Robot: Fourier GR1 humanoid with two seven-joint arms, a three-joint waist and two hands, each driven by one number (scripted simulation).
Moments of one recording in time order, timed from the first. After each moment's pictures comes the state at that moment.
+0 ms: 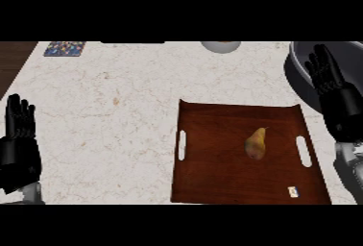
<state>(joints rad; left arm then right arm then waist) 0.02 0.29 0.04 -1.62 0.10 0.44 -0.17 -0.30 -0.53 0.17 -1.59 -0.29 -0.26 0.02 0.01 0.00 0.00</state>
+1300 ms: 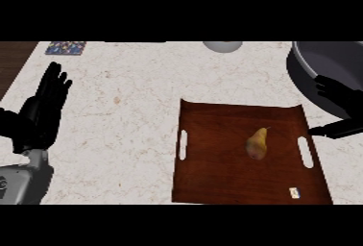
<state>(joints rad) -0.22 0.33 0.00 -1.59 0.20 0.24 0.18 -0.44 -0.68 0.11 -0.88 -0.23 0.28 -0.06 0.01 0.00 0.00</state>
